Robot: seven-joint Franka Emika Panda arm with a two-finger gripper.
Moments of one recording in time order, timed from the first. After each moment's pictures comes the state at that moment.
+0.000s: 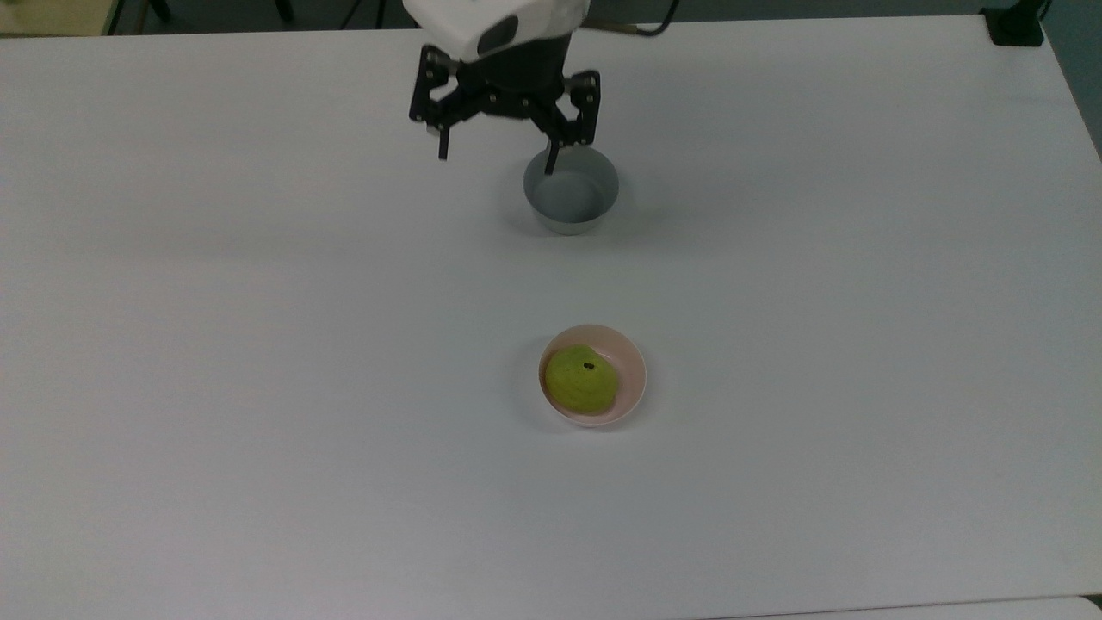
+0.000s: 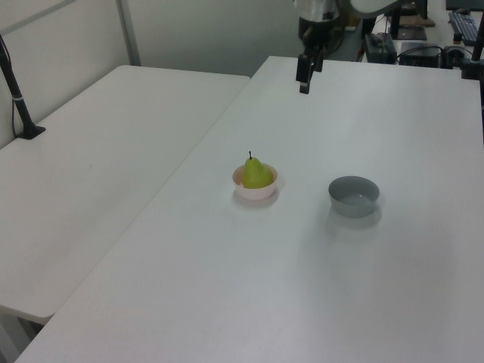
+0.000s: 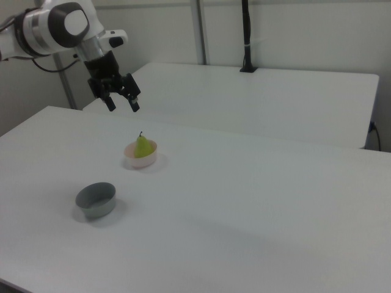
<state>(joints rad) 0.21 0.20 -0.04 -1.49 -0.18 1.78 0.21</state>
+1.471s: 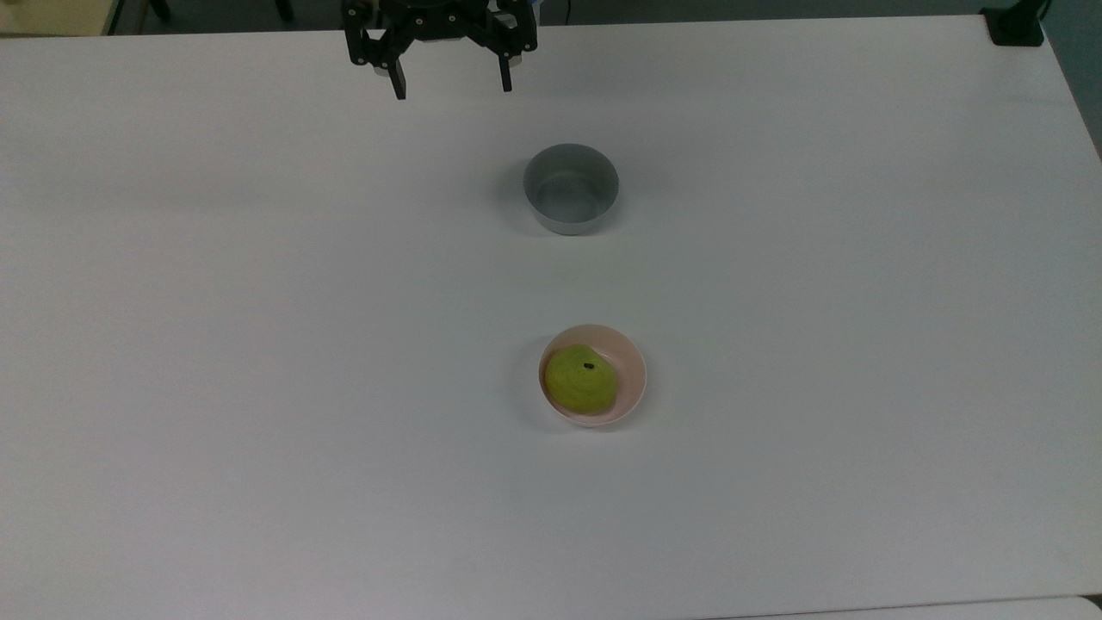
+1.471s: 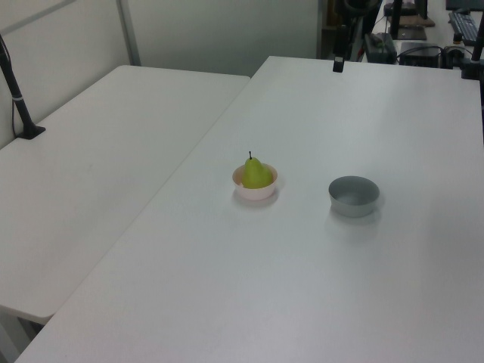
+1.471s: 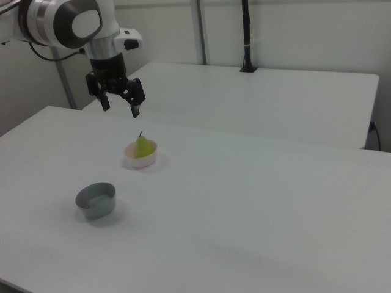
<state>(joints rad) 0.13 0.05 -0.11 -1.61 0.07 1.74 -0.07</state>
